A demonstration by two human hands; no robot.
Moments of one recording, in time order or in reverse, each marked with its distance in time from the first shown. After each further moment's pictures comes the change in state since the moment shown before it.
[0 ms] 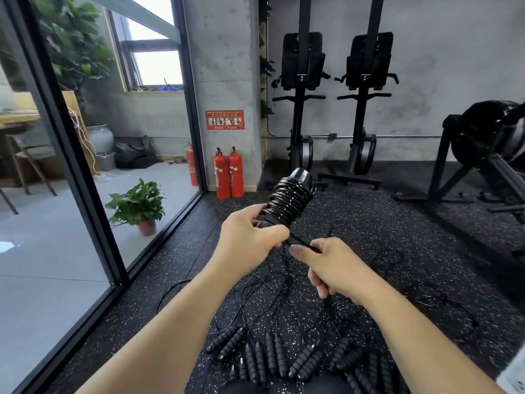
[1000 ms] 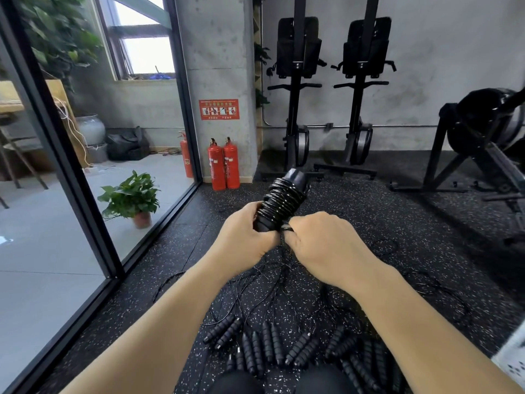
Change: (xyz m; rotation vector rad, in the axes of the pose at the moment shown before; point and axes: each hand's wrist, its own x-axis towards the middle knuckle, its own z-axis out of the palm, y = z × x) left_hand 0.006 -0.015 0.004 0.207 -0.053 0.039; right_hand -0.017 -0.039 0.000 -0.851 0.217 -0.424
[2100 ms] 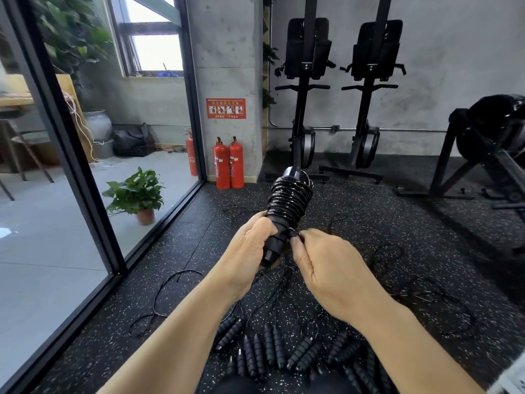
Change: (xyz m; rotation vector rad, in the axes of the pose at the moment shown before) left_hand -0.016 -0.005 0.001 -0.596 -0.111 -0.148; right_hand -0.016 -0.003 0.026 0.228 0.143 -0.106
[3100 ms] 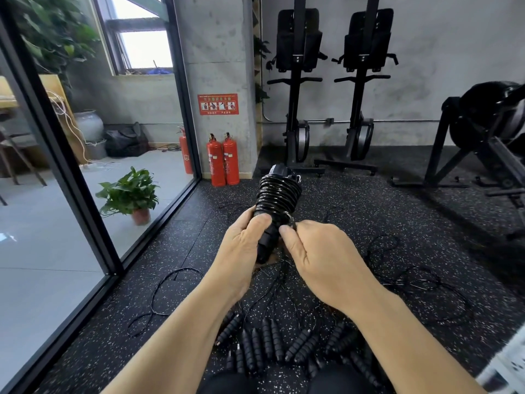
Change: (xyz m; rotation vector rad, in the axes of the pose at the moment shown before) left_hand 0.000 -0.013 0.015 -0.092 0.092 0.046; right_hand -0.002 0.010 0.001 0.054 0.084 0.058
